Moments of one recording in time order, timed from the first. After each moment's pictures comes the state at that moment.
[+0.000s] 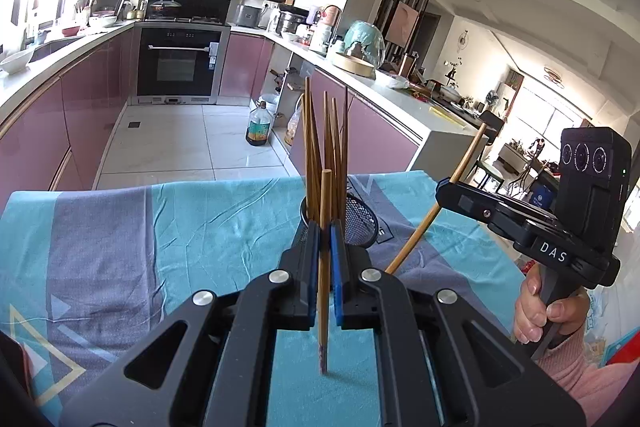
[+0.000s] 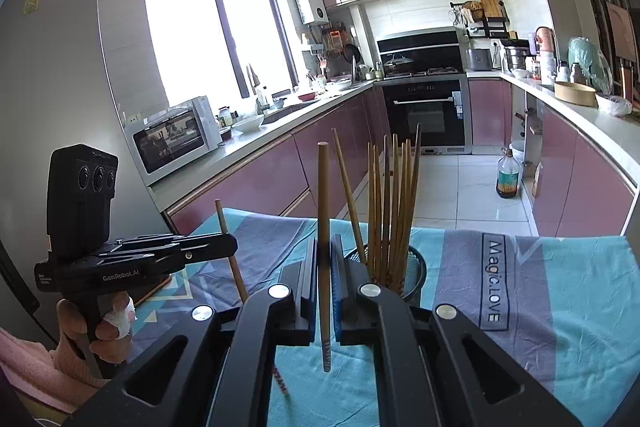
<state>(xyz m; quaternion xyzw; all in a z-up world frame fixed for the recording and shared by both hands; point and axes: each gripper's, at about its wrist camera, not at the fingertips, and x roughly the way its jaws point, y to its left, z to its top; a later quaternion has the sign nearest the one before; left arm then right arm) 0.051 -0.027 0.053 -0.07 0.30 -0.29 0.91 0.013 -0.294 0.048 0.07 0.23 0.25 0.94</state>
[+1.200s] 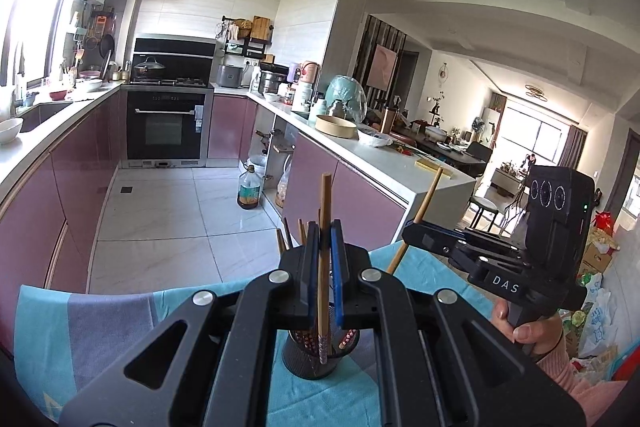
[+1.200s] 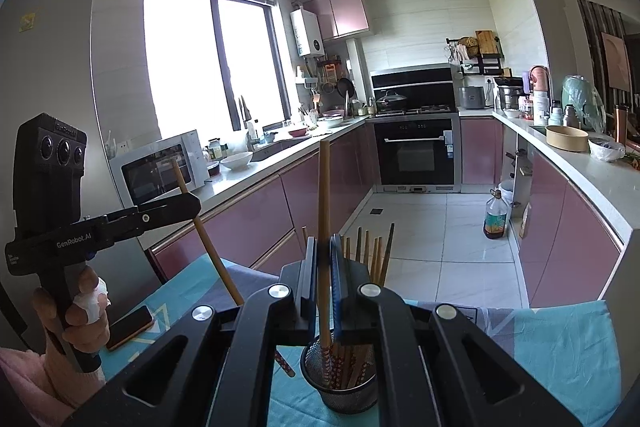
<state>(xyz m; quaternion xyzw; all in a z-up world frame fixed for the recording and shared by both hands) 0.052 -0.035 0.148 -0.06 0.20 -0.31 0.93 0.051 -0.307 0.095 0.06 0.18 0.22 0.96</state>
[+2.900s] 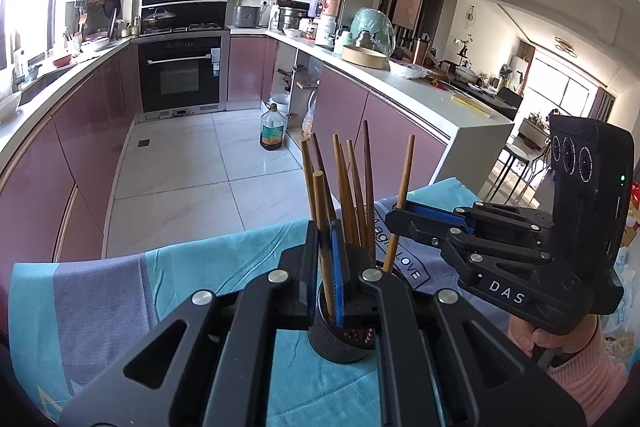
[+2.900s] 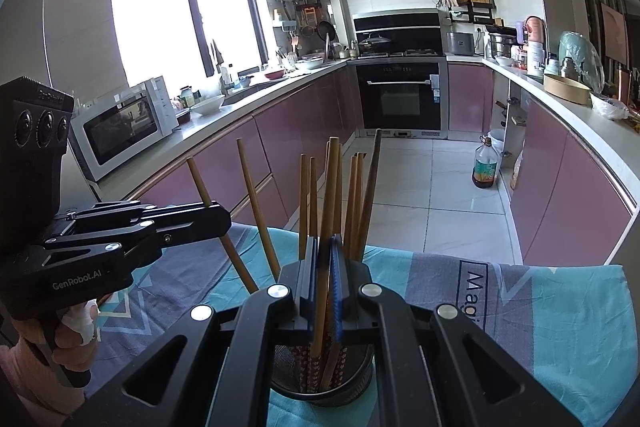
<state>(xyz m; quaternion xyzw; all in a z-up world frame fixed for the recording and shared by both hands) 0.131 -0.078 0.087 0.00 0.31 -0.27 0.91 0.106 -0.279 0.033 0.04 0.28 0.19 0.94</state>
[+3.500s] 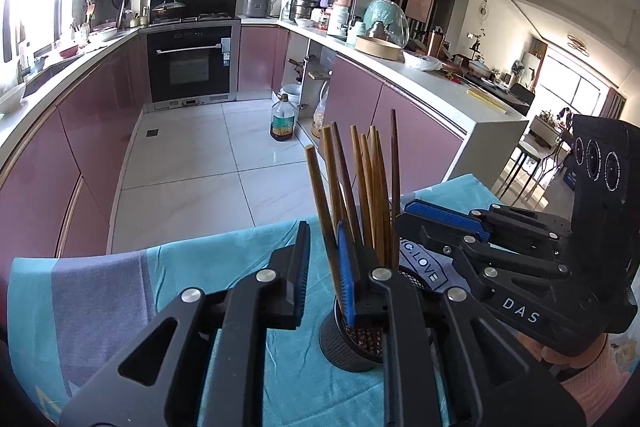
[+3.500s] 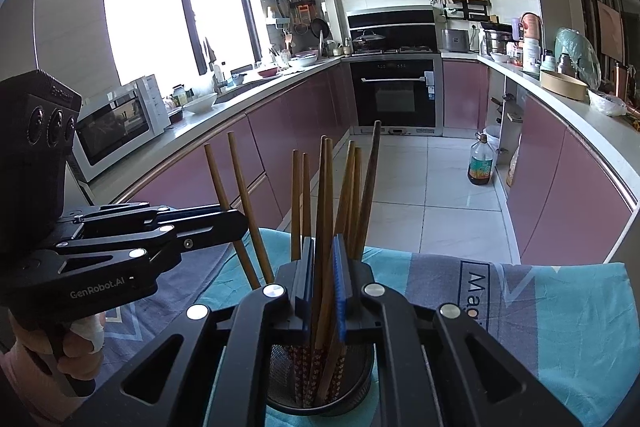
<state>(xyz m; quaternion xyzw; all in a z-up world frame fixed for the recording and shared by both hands) 0.154 -0.081 0.072 0.00 0.33 -0.25 0.91 0.119 -0.277 0.025 0.04 0.28 0.18 0.94</state>
